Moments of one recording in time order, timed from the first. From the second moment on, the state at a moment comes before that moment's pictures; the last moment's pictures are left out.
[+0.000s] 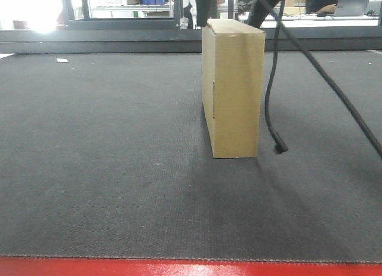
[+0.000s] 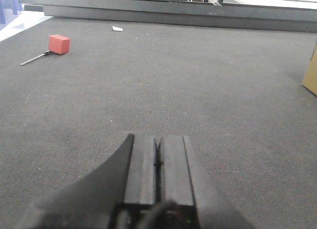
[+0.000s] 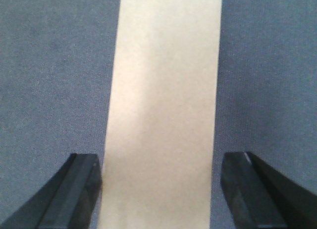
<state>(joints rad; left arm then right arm) -0.09 -0.02 0.03 -0.08 0.12 0.05 0.50 1.97 -1.99 -0.11 1.12 0.51</state>
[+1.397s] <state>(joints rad) -0.09 -0.02 0.03 -0.08 0.12 0.05 0.46 1.67 -1.78 -0.16 1.07 0.39</state>
